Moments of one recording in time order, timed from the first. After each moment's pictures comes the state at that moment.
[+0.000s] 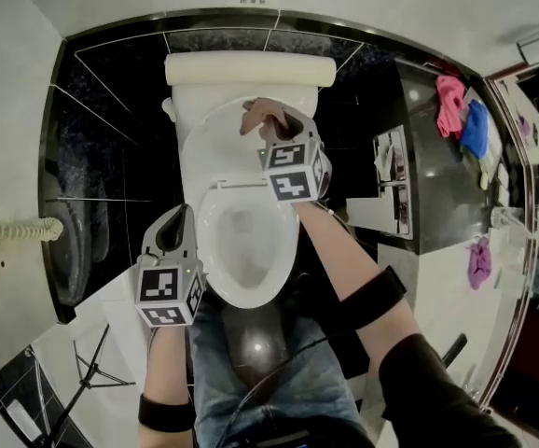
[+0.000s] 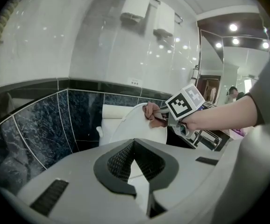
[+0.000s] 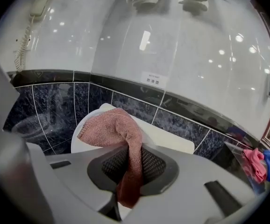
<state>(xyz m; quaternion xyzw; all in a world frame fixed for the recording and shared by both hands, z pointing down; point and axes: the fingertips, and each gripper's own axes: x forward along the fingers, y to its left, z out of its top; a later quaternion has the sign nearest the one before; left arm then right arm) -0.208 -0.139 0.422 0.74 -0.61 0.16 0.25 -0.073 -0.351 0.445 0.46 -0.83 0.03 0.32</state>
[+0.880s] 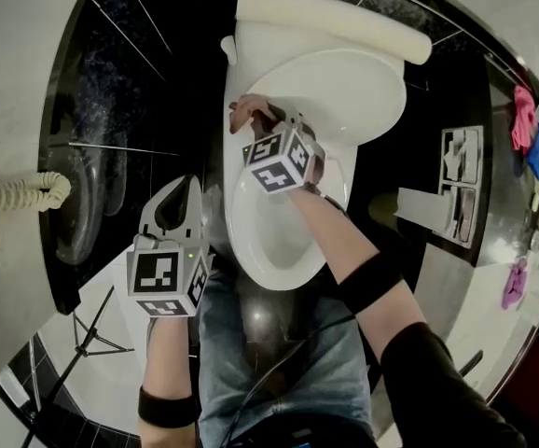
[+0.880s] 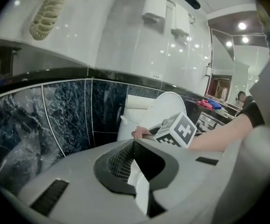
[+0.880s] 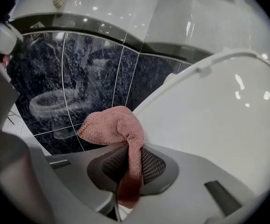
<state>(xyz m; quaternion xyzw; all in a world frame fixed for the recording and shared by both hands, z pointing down) -0.303 -0.109 0.486 0.70 -0.65 0.15 0.25 -0.232 -0.278 0.619 0.31 -0.86 -0.01 0.40</state>
